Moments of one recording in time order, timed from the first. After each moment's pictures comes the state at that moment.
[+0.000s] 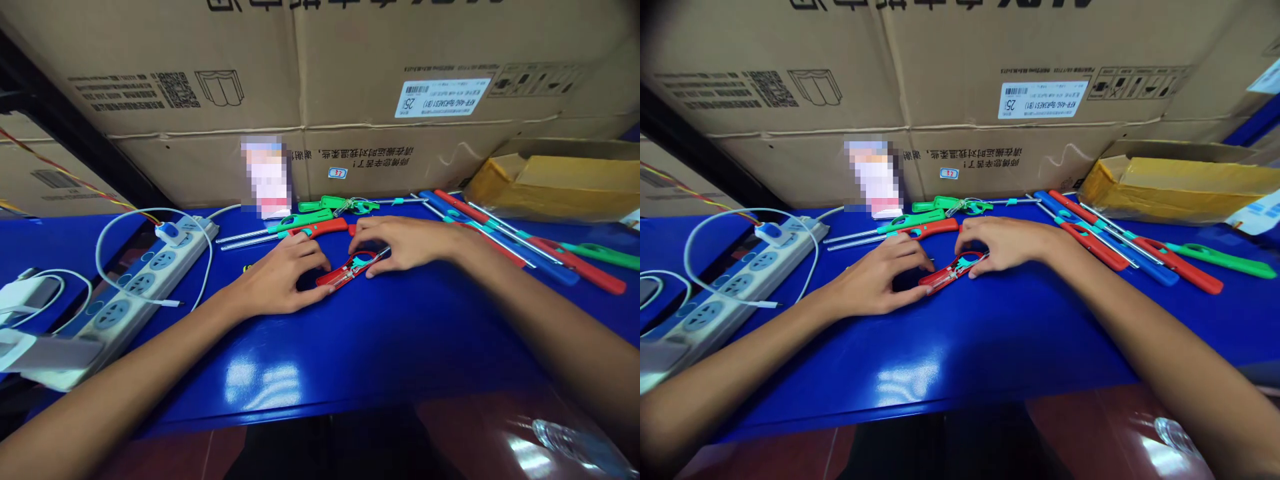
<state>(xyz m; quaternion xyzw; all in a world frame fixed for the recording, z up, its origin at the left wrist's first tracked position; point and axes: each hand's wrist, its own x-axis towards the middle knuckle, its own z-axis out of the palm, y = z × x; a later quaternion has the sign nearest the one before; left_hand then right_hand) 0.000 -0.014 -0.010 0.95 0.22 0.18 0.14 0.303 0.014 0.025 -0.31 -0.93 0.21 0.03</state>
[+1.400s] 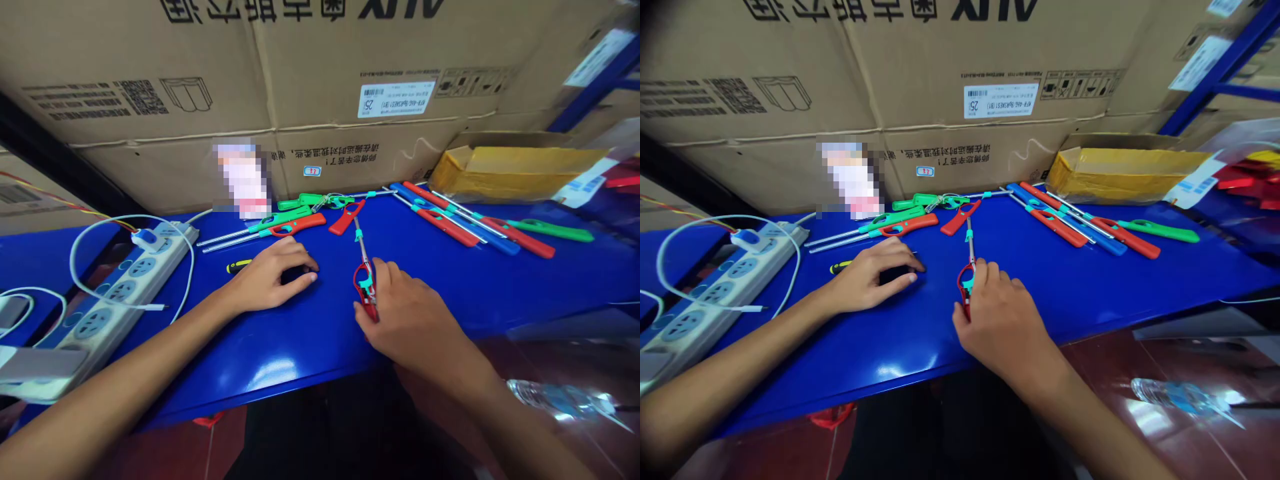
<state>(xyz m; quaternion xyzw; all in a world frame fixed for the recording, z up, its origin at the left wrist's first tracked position) 0.006 -0.020 -0.015 0.94 0.19 0.21 0.19 0.250 -0.161 -0.006 -0.68 -0.73 0.01 0.06</state>
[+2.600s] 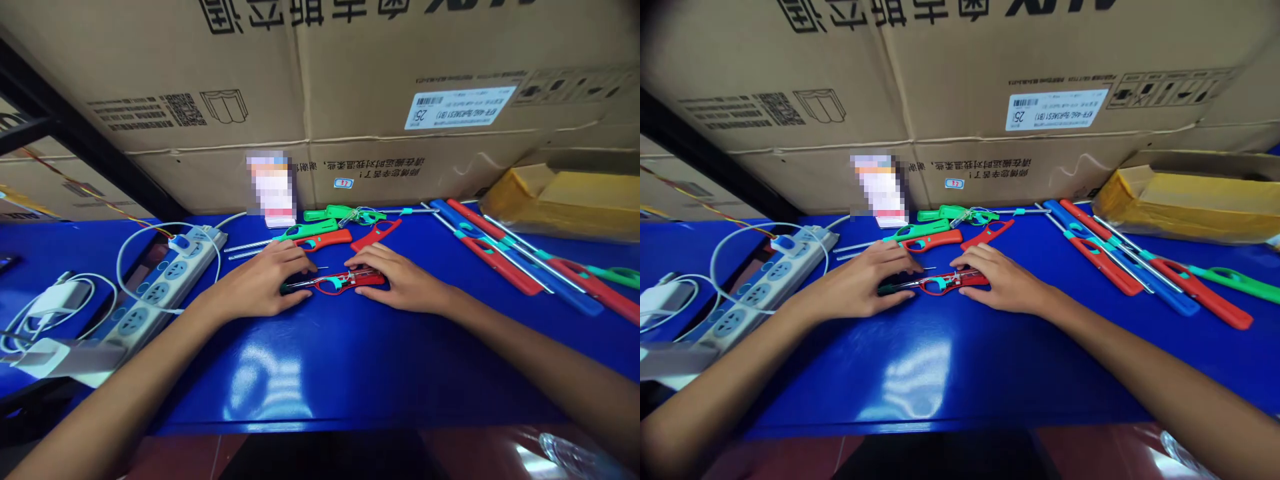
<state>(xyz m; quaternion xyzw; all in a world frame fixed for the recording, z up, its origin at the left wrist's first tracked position) -0.023 -0.002 0.016 0.94 0.28 0.09 0.14 0.304 -0.012 -0.031 -0.32 -0.89 0.22 0.23</state>
